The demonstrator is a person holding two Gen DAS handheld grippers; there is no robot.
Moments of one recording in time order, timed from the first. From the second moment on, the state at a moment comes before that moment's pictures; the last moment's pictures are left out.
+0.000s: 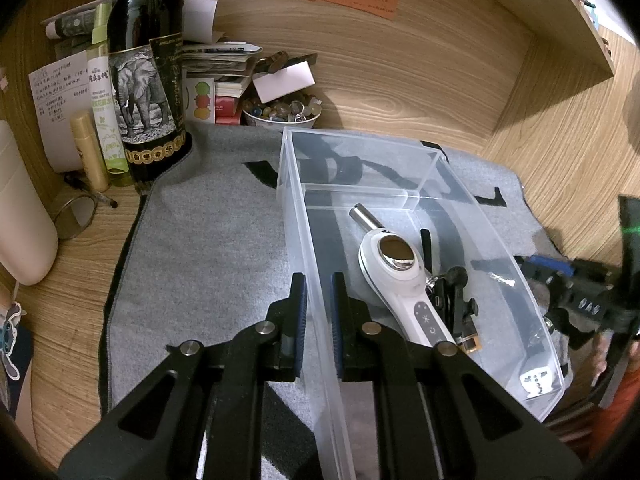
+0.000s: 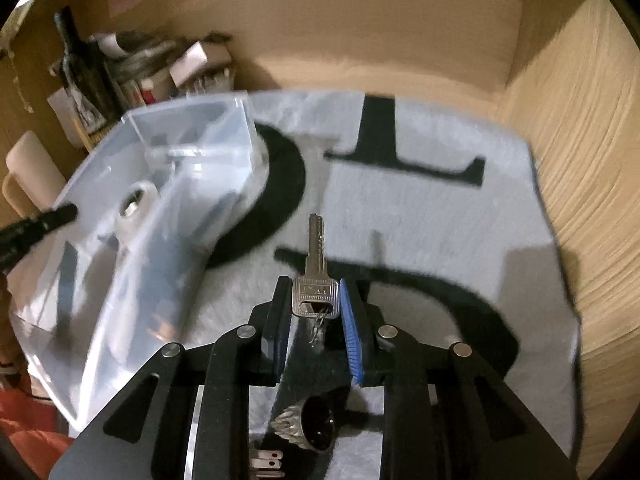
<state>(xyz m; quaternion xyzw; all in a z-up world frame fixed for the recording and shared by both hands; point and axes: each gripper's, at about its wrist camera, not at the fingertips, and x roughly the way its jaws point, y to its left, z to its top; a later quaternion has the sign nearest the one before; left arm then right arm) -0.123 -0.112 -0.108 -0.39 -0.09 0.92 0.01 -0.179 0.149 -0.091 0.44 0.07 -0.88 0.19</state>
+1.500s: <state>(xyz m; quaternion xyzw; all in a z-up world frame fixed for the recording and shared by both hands) -0.131 -0.105 -0.109 -0.39 -0.10 0.92 0.02 -0.185 0.047 -0.055 0.38 0.11 -0.87 0.28</state>
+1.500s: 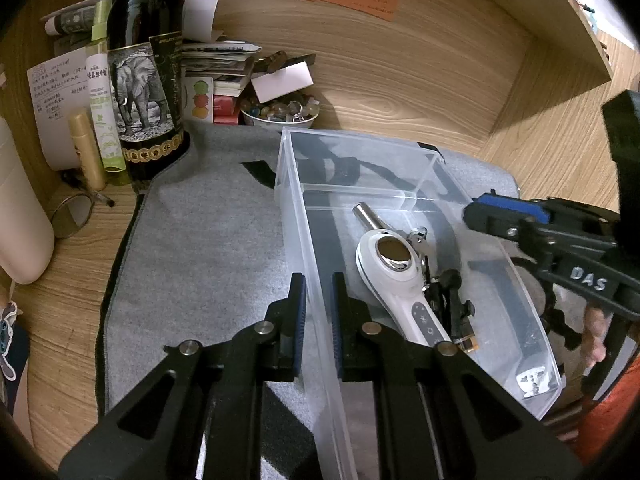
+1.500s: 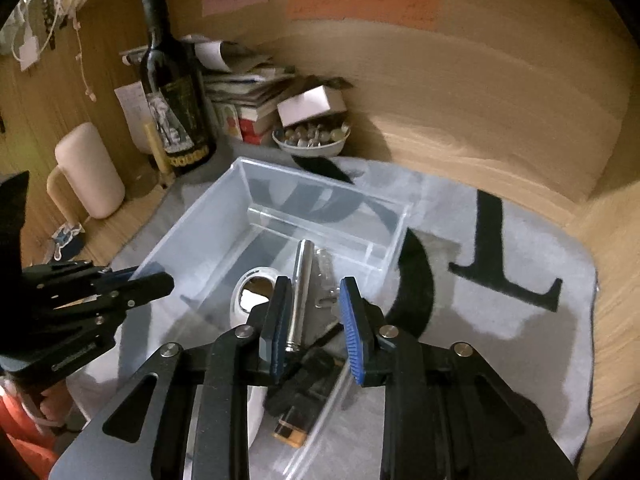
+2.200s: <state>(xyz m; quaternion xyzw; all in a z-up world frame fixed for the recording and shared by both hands) -0.136 -0.096 -0.111 -0.39 -0.09 0.92 0.02 -0.134 0.147 -0.042 0.36 0.09 -0.92 0.14</state>
